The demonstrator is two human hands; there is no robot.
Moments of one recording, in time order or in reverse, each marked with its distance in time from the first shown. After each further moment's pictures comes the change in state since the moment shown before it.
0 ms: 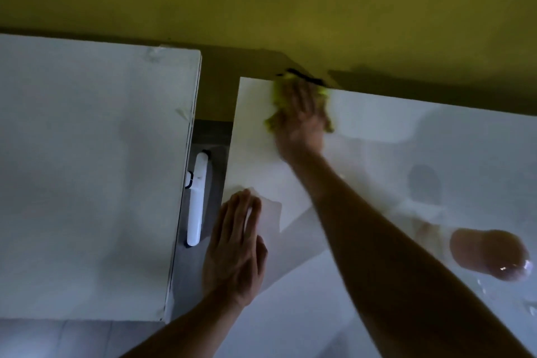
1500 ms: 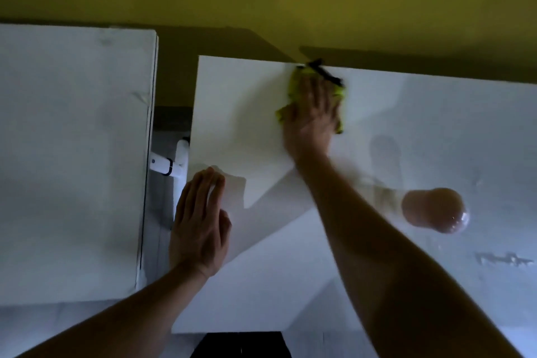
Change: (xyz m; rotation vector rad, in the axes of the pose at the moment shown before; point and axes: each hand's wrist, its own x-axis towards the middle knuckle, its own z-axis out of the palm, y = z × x) left_hand 0.001 0.001 0.003 -0.004 0.075 0.038; right_hand -0.044 0.076 -0.025 0.080 0.119 0.241
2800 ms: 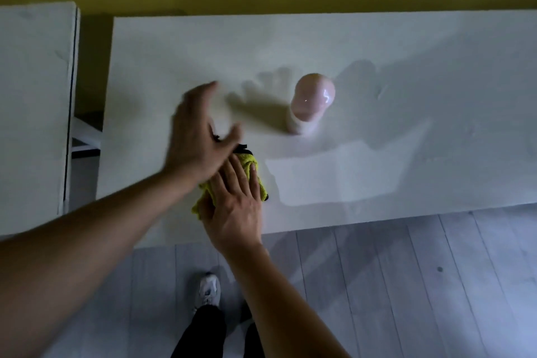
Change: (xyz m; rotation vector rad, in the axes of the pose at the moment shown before) left_hand 0.007 0.173 -0.019 -0.327 0.078 0.125; right_hand -0.291 0.084 -0.043 0.202 -0.052 -0.250
